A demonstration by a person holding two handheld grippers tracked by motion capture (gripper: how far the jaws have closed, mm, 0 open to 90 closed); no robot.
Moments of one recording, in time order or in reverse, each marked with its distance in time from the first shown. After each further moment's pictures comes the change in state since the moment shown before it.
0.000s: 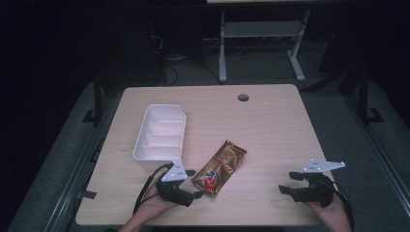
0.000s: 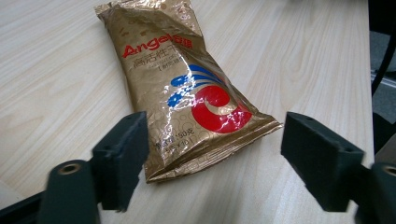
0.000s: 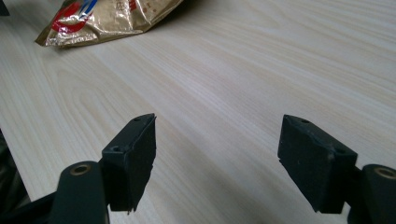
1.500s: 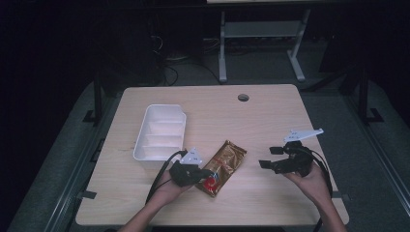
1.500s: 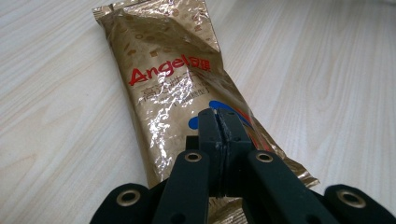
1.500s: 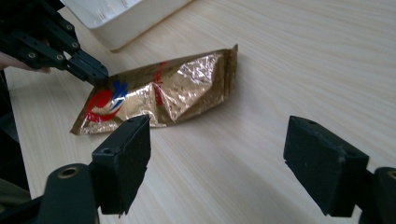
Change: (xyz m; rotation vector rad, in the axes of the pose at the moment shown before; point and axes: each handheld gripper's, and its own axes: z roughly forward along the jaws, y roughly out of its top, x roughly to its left) left arm 0.016 0.037 0.032 0.101 0.003 -0.032; right arm 0.003 0.094 0.028 -0.029 0.107 -0.023
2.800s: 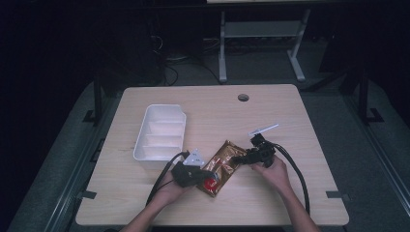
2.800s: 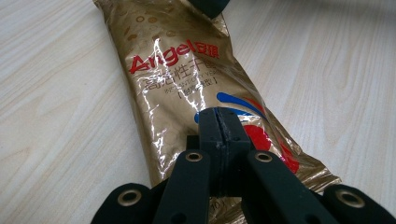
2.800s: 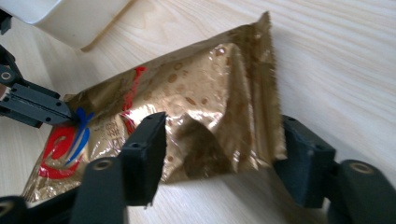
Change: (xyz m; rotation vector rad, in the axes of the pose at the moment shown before) left arm 0.001 -0.005 0.009 0.026 0.015 0.000; right arm -0.011 0.014 0.109 0.151 0.092 0.163
